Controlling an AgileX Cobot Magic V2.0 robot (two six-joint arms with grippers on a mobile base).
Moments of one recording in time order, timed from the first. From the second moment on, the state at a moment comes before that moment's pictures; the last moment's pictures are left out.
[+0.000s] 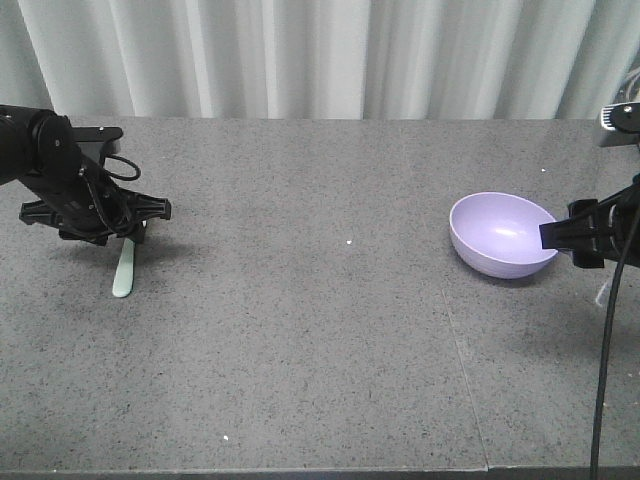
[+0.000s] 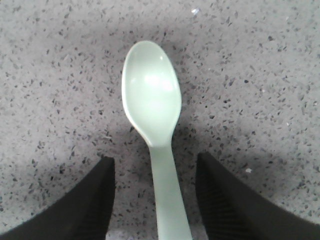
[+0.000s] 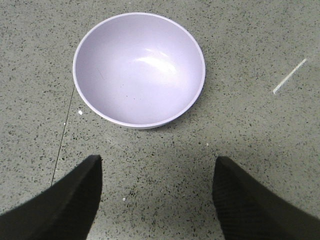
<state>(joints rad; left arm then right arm) -0.12 1.97 -1.54 0.02 0.81 -0.18 0.10 1.24 -1.01 -0.11 0.70 0.09</state>
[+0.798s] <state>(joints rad) -0.15 2.01 -1.56 0.07 0.84 -0.18 0.10 1.24 -1.01 -0.11 0.70 0.09</state>
